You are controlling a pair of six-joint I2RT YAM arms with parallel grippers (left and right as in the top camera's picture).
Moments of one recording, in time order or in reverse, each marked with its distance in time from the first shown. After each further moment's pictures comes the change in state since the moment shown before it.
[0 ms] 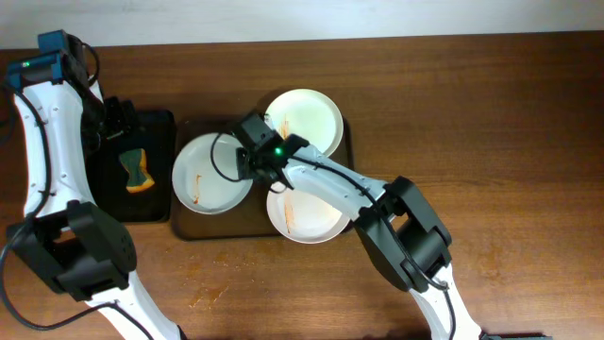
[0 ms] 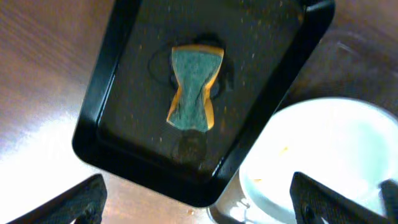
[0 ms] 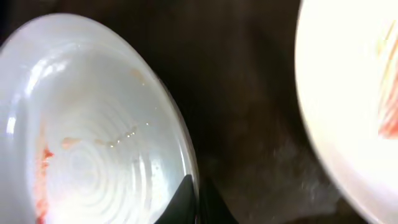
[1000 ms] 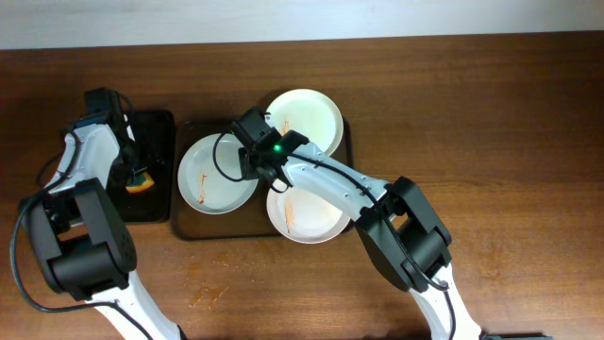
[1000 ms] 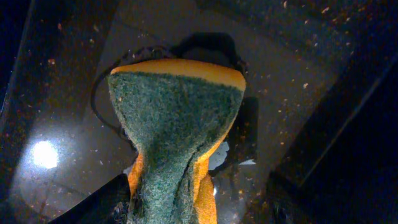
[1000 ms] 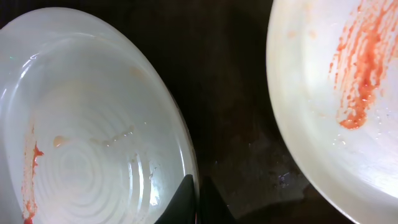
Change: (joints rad) left arm -0.001 0.001 -0.577 0.644 -0.008 -0.006; right arm -0.001 0.002 0.023 -0.083 0.033 -0.027
